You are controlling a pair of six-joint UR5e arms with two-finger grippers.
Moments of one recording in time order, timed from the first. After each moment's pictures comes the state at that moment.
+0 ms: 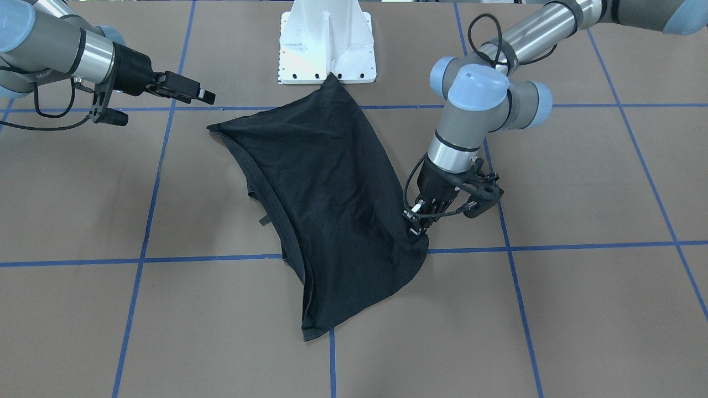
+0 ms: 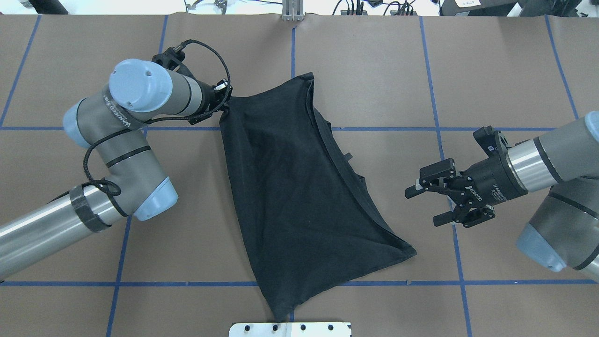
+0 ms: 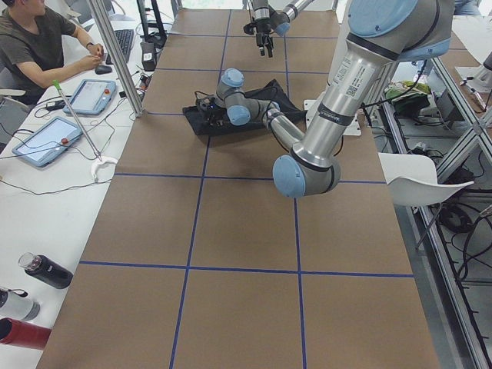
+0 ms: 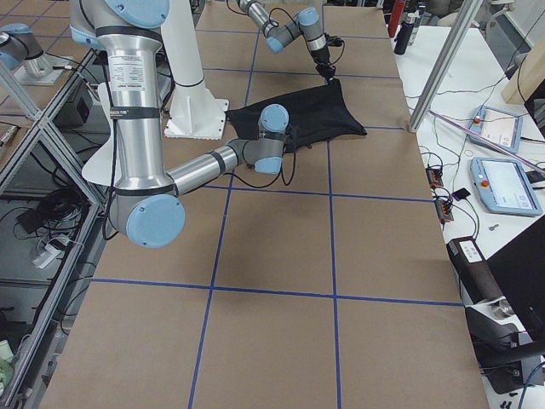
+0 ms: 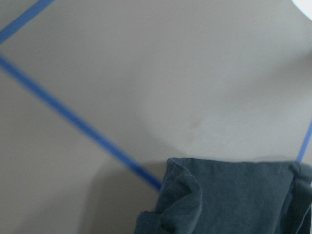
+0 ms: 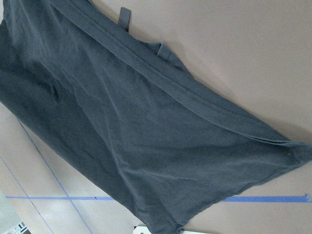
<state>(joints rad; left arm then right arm) -0.71 -2.20 -1.47 -2.13 -1.70 -1.79 0.76 -1.51 1.85 -0.46 2.46 1.98</state>
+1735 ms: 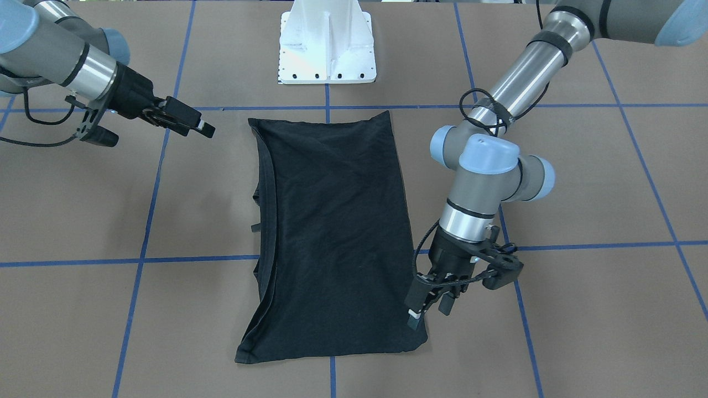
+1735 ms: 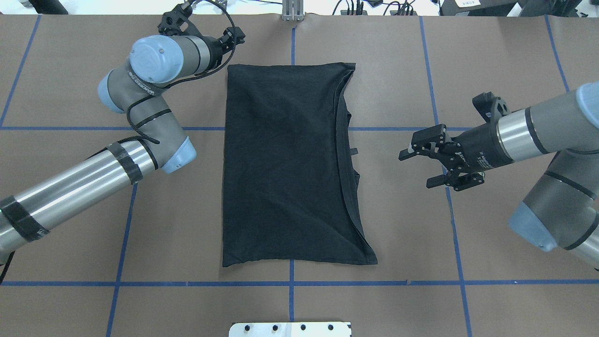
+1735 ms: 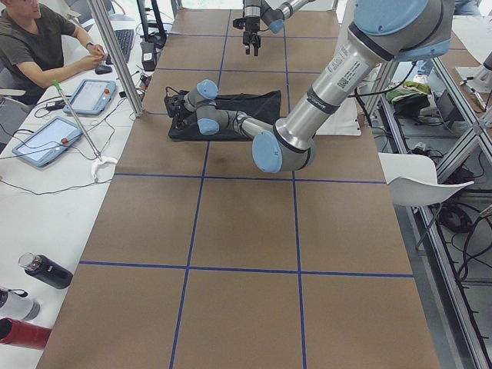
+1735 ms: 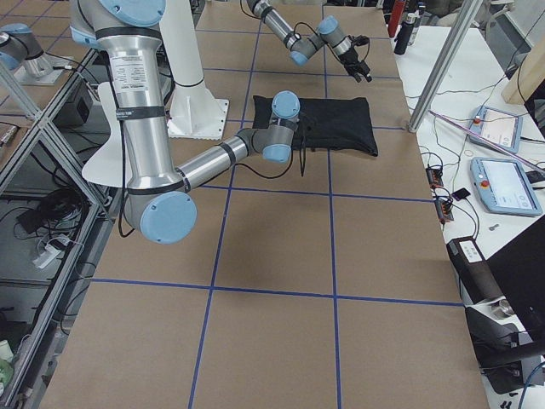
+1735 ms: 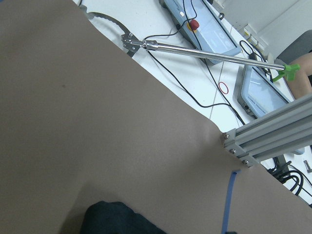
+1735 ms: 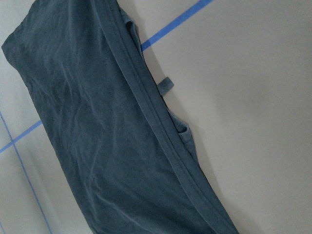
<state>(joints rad) -0.80 -2.32 -1.12 -2.53 -1.59 -1.69 0.79 -1.40 1.85 -0.72 2.30 1.77</state>
